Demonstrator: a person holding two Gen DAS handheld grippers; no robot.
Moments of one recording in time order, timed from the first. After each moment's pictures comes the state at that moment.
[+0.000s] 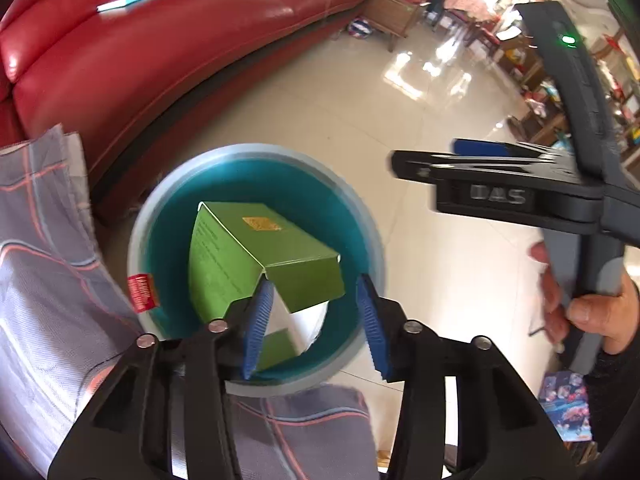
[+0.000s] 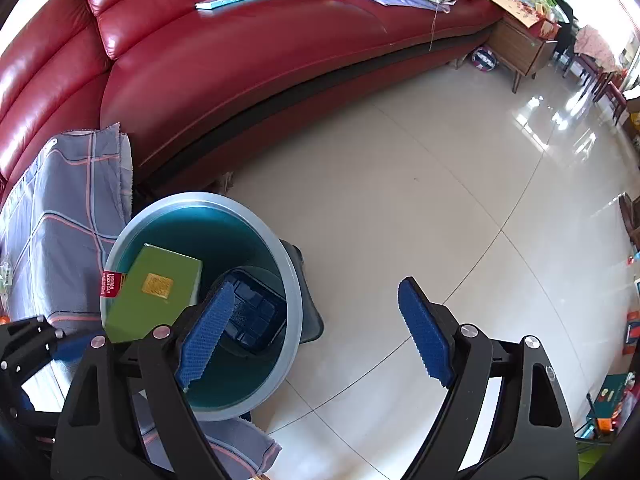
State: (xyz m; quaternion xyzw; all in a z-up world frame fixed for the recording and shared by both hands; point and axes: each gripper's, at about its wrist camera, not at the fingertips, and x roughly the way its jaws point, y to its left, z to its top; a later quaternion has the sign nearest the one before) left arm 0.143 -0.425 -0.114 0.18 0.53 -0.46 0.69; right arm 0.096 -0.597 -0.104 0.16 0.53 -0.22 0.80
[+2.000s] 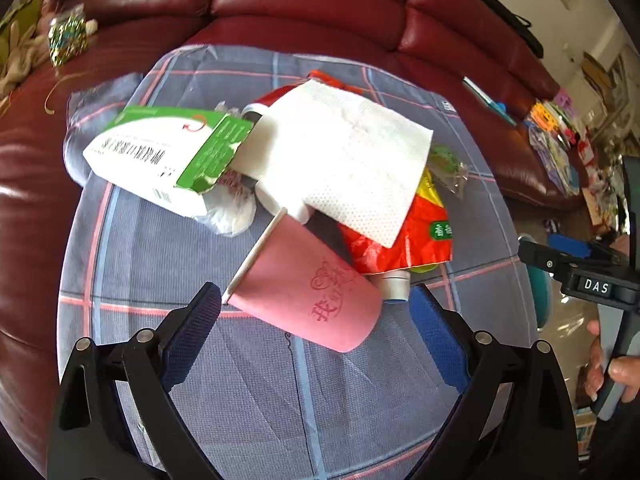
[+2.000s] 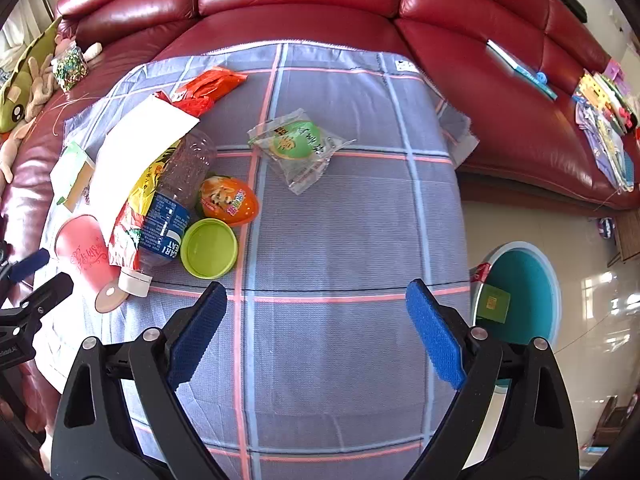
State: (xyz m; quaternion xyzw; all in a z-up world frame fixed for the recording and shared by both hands) left arm 0.117 0.115 -0.068 -0.12 0.52 -0.08 0.84; right arm 0.164 -0.157 -0.045 -0.05 0.56 0.05 0.83
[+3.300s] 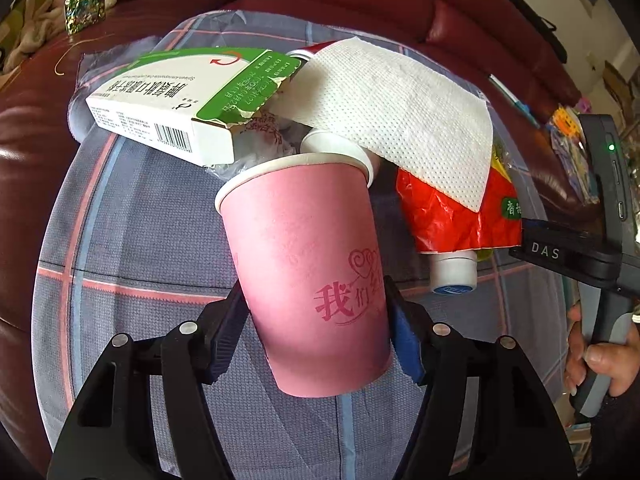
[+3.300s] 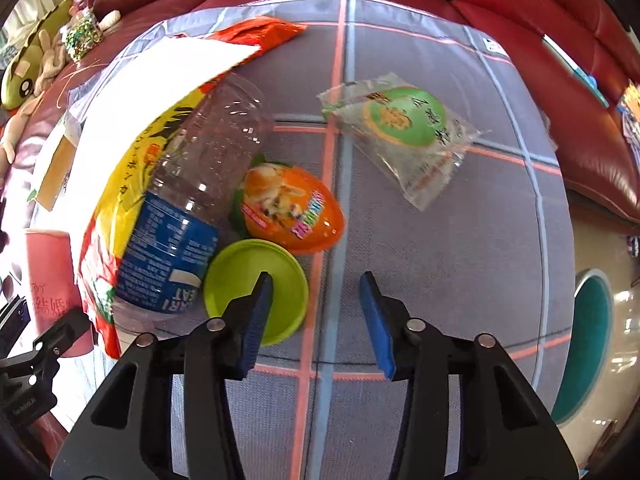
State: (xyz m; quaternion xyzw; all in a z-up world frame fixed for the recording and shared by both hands) left arm 0.109 0.126 -0.108 -0.12 0.53 -0.05 0.84; right arm 0.204 -0.093 -0.126 -0.06 0.58 0.11 0.80
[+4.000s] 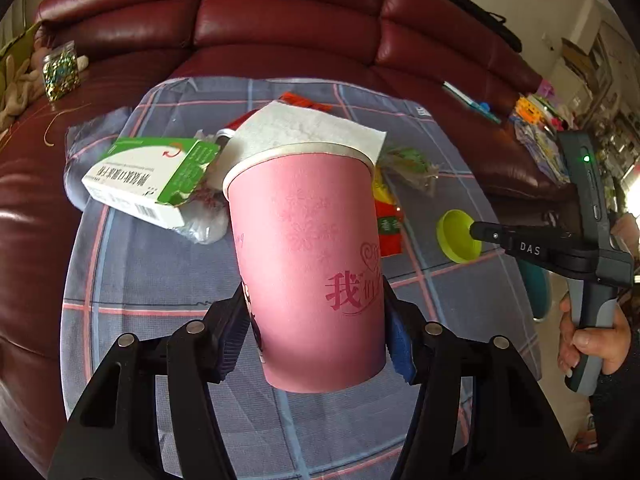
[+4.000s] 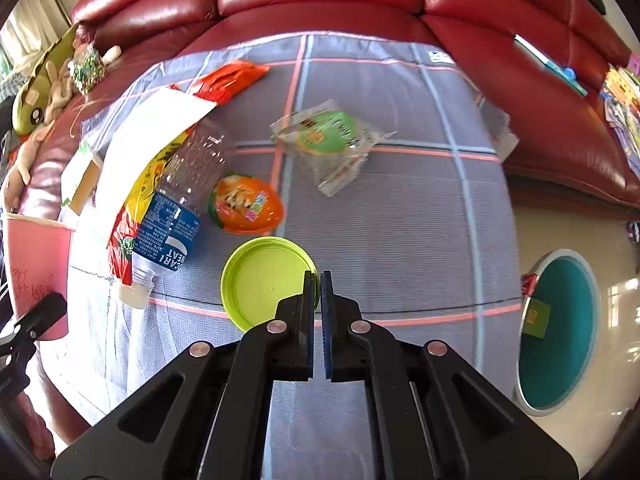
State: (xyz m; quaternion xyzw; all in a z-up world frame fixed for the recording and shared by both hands) left arm 0.088 0.075 -0.033 -0.07 0.47 -0.11 0.87; right arm 0.175 -0.158 -0.074 -0.02 0.55 0.10 0.83
